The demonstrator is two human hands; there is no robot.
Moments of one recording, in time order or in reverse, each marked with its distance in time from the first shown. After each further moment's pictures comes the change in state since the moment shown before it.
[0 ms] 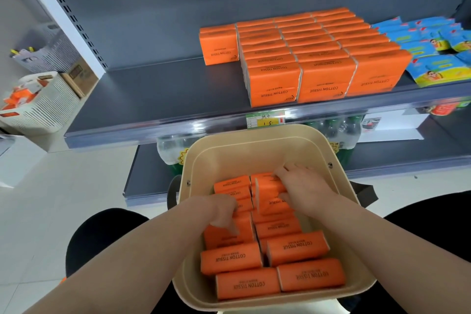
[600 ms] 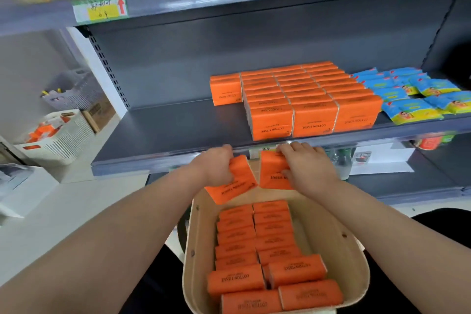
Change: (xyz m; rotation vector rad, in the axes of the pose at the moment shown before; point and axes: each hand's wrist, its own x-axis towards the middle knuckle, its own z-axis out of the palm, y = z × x) left_hand -0.063 -0.014 -0.101 -0.085 0.651 -0.020; right_hand 0.001 -0.002 -0.078 -0.044 0.322 0.108
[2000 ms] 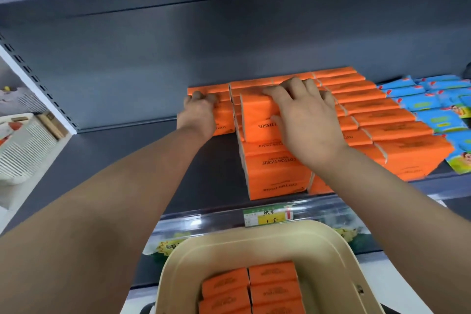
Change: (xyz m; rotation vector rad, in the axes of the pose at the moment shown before) left_hand 0.238 -0.050 -0.092 -0.024 0.436 -0.220; right_hand 0.205 0.039 -0.054 -0.018 0.452 0.011
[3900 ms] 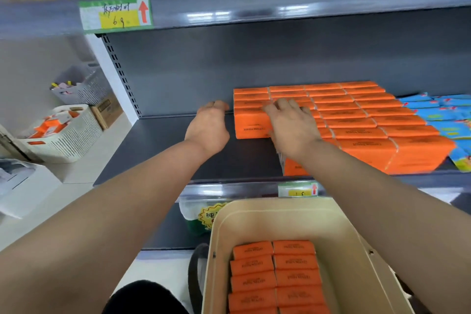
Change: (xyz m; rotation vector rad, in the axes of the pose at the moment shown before) left_hand -0.100 -0.069 -0.067 -0.181 0.050 0.010; right_hand 0.008 -0.095 0.016 -0.066 -0.238 -0.113
